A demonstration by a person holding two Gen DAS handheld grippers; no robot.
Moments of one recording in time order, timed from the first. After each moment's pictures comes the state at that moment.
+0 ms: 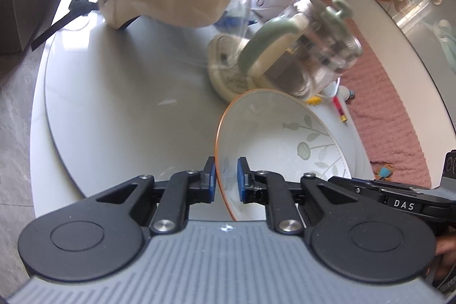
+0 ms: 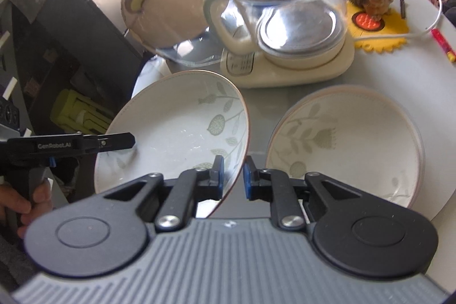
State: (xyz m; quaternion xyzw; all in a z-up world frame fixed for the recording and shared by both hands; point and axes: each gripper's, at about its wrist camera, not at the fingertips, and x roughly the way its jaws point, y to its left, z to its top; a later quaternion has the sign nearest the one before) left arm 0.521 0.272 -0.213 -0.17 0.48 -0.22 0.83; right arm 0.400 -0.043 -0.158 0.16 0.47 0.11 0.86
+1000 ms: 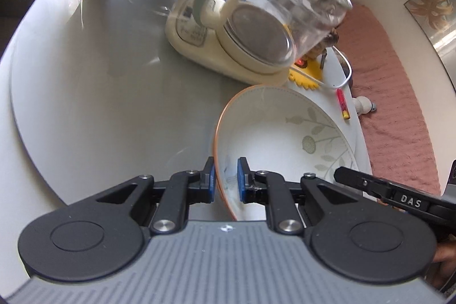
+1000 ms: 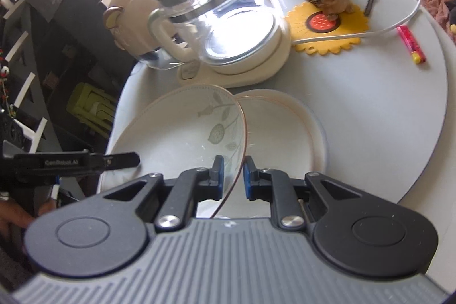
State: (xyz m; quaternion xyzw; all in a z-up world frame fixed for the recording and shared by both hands) left arm 0.475 0.120 -0.235 -0.20 0.51 -0.12 0.83; right arm 0.397 -0.185 -0.179 0.16 0.47 0.17 0.85
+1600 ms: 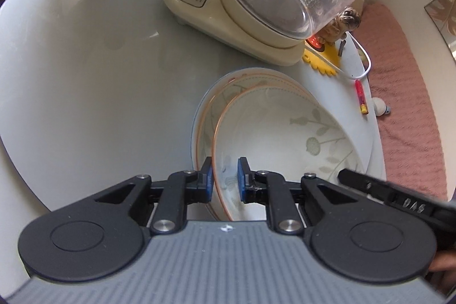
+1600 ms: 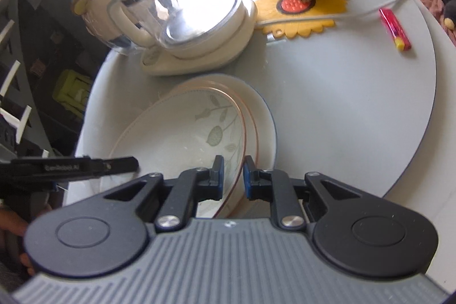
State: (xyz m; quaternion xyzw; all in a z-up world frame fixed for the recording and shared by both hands) left arm 0.486 0.084 -0.283 -0.22 0.53 -0.08 0.81; right arm 0.414 -0.213 -0.216 0.14 0.50 0.16 0.84
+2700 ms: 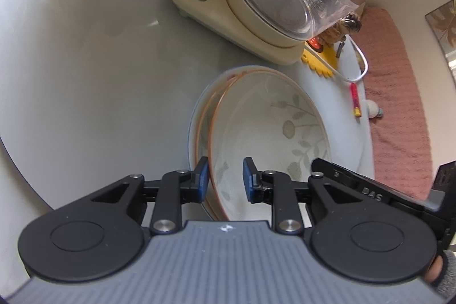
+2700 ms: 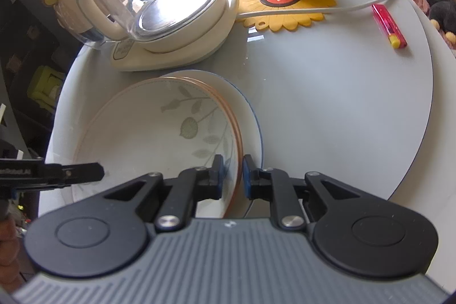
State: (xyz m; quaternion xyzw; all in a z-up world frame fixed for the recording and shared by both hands) left arm 0.491 0.092 -0.281 -0.26 0.55 -0.09 0.79; right arm 0.430 -0.197 -0.235 0.11 0.51 0.11 0.84
